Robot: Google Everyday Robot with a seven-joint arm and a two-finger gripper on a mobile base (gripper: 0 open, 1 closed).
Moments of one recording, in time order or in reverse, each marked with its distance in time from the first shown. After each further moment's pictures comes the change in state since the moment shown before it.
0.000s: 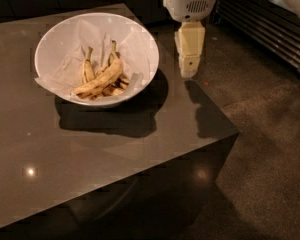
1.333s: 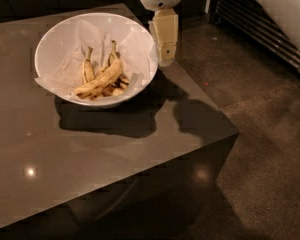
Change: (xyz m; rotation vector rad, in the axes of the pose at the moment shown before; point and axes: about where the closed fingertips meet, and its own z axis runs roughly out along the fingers) arm -0.058 -0.026 -0.005 0.012 -0.079 -0.173
